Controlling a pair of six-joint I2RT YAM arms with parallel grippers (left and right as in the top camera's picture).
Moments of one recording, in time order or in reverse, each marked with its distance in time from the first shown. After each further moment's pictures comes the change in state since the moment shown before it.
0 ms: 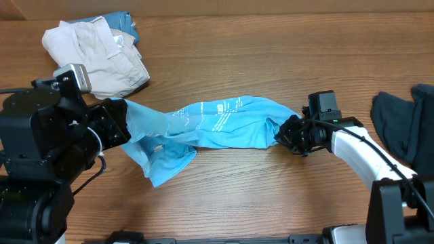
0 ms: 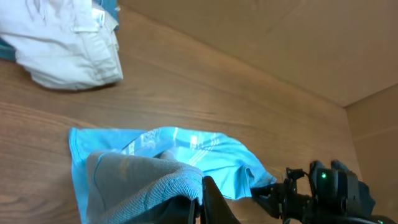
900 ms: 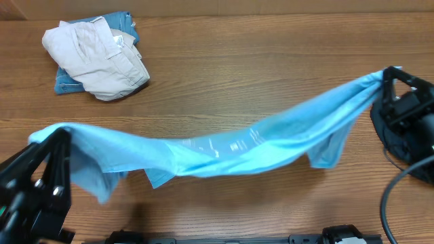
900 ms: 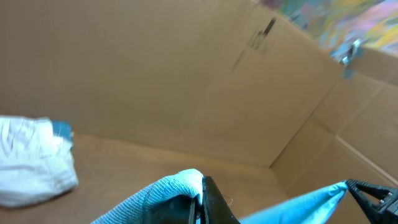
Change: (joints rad) left arm 0.000 -0.035 0.642 -0.131 0.041 0.019; right arm 0.000 -0.551 1.002 -0.566 0.463 -0.053
